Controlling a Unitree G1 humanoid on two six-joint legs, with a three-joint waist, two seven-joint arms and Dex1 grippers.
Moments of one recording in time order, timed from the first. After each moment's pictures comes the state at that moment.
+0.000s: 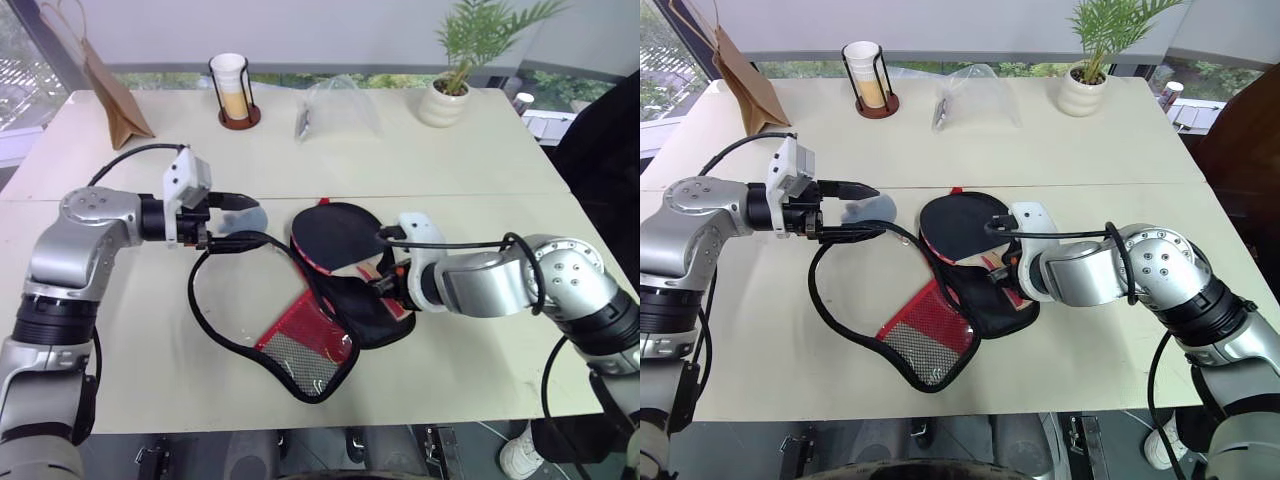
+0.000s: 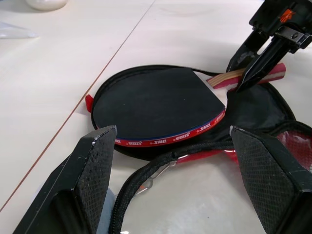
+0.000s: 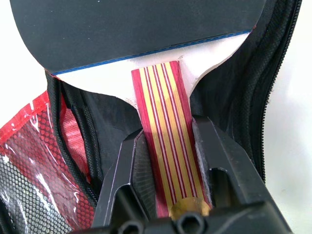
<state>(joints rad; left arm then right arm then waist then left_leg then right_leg) -0.63 0.79 -0.02 0.04 -0.45 0.49 -1.26 -0.75 -0.89 0.46 -0.32 1.96 1.14 -0.85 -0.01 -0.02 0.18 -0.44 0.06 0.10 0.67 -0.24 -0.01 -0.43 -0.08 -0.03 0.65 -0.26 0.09</state>
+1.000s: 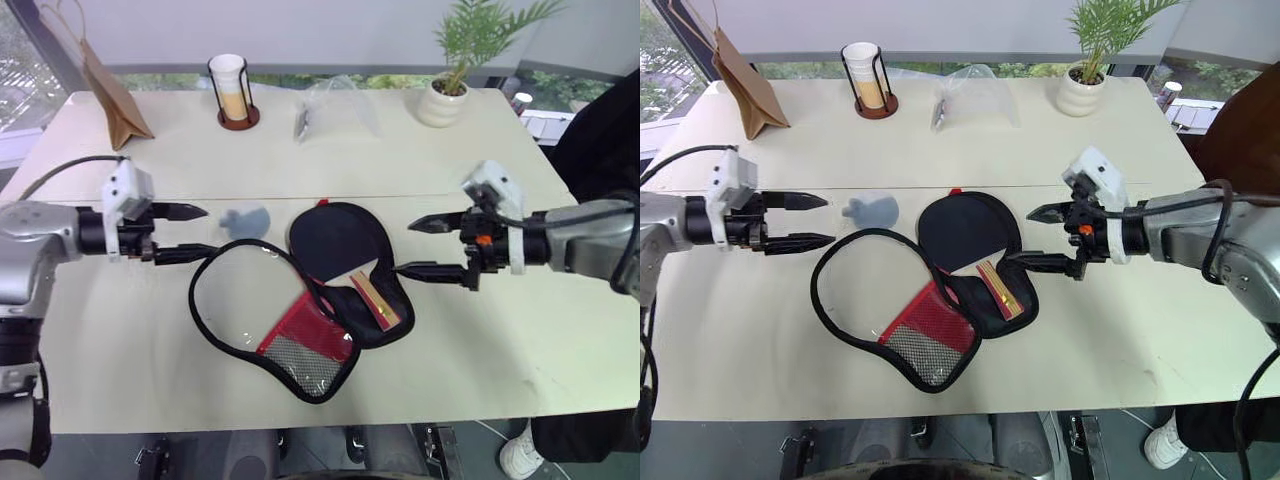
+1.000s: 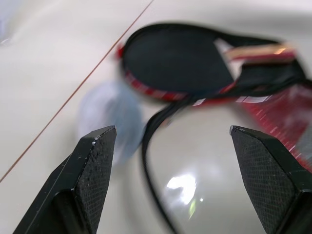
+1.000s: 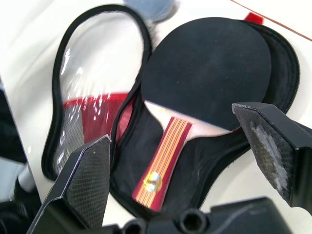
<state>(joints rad) -0.47 0.96 0.12 0.22 -0.41 0.30 -1.33 -0.56 -1.21 0.15 -0.36 0.93 0.77 0.83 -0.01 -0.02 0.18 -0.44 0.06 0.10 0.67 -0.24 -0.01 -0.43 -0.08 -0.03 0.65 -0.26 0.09</state>
